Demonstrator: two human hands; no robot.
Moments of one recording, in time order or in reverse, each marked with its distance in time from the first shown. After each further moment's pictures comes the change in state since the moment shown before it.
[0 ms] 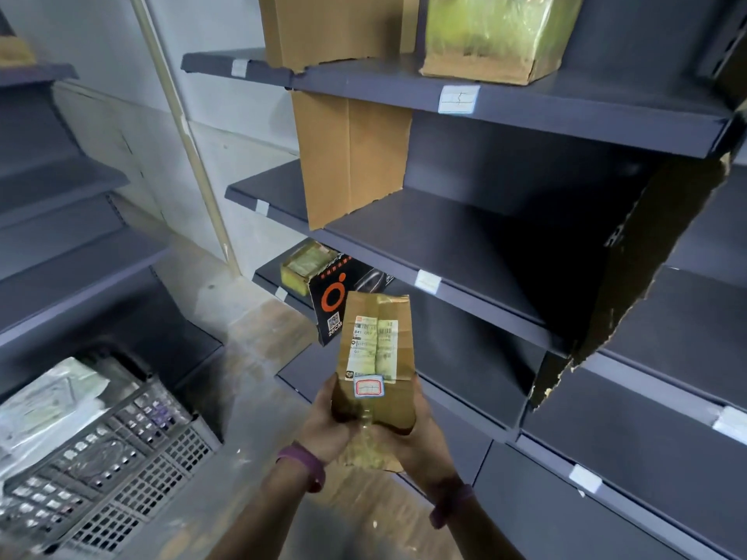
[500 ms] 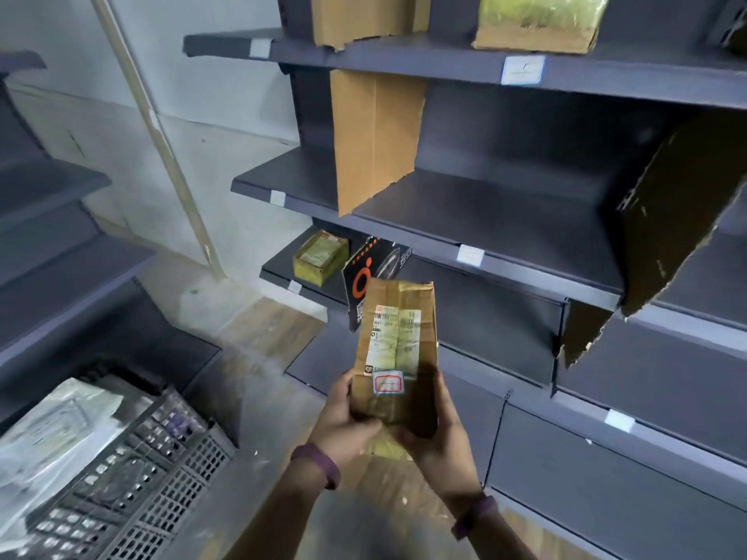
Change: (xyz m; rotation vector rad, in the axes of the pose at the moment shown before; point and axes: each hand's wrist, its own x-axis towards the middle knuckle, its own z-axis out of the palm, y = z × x) left_hand -0.014 -0.035 -0.107 -0.070 -0.205 0.042; right_hand -0.040 -0.009 0.114 -0.034 0.227 -0.006
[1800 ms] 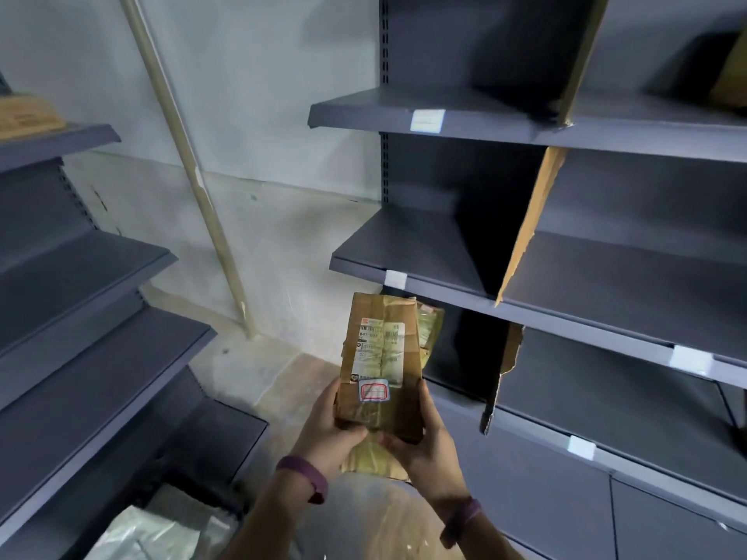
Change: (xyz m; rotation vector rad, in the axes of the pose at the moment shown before) left_hand 0.194 0.013 -0.332 0.172 0.022 0.010; right_hand 0.205 -0.037 0.320 0.034 0.002 0.061
